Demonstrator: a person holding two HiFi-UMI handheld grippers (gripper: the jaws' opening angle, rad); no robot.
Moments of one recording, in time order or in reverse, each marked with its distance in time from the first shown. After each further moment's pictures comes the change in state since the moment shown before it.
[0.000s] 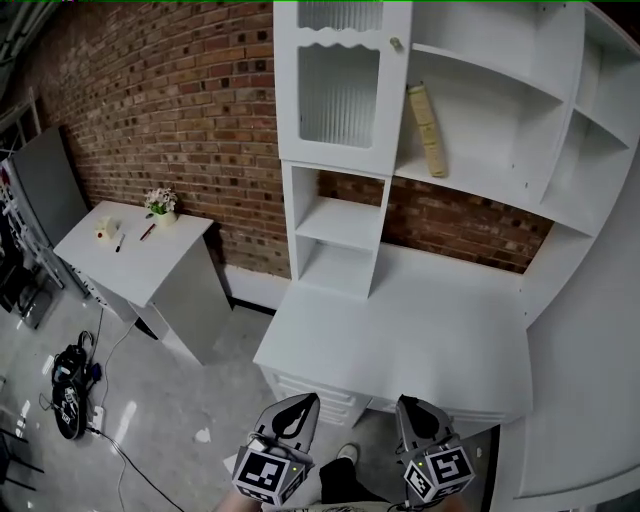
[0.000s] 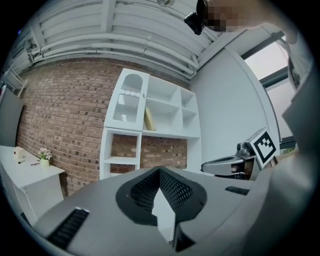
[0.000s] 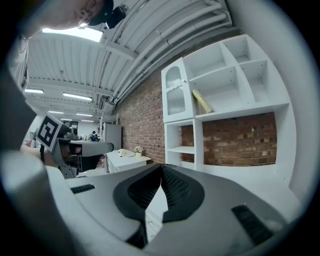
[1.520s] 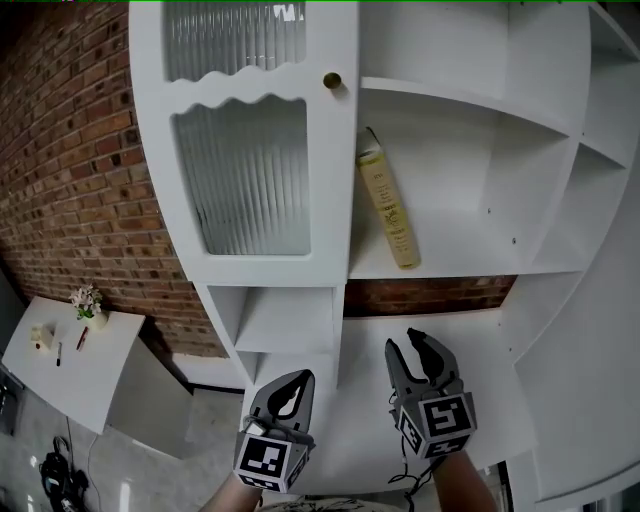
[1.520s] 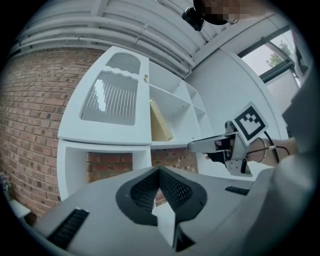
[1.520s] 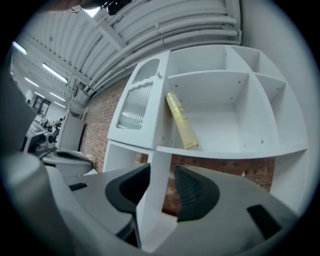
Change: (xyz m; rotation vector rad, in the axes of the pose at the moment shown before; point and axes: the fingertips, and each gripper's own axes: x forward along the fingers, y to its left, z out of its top) left arm 0.323 0.126 0.126 0.150 -0.143 -0.181; right arm 0.250 -0.224 0.199 -0.144 -0.142 -0.352
